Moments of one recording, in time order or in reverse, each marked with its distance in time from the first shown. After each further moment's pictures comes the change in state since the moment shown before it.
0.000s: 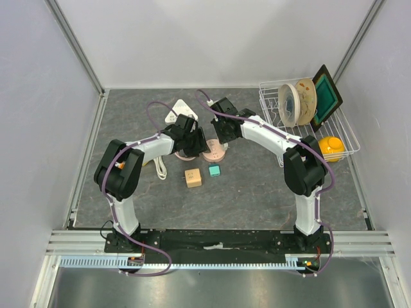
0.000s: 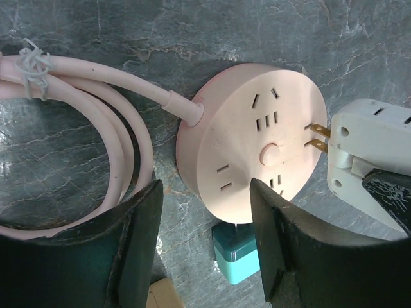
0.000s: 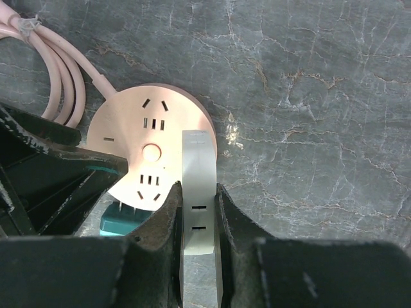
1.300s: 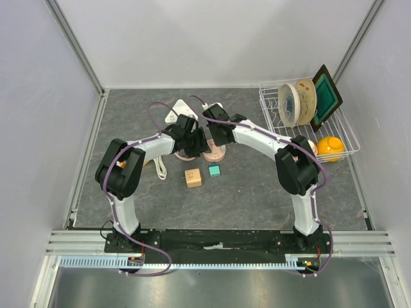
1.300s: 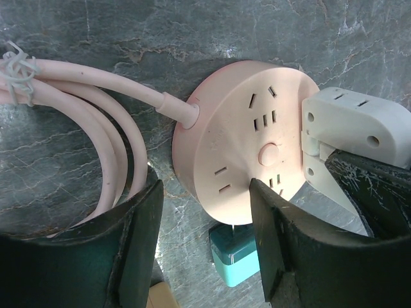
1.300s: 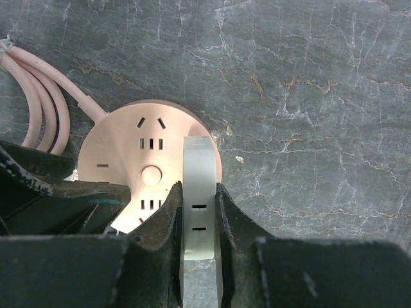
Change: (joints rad) left arm 0.000 0.016 0.008 0.006 0.020 0.000; right arm 0.051 0.060 -0.005 0.042 0.152 0.043
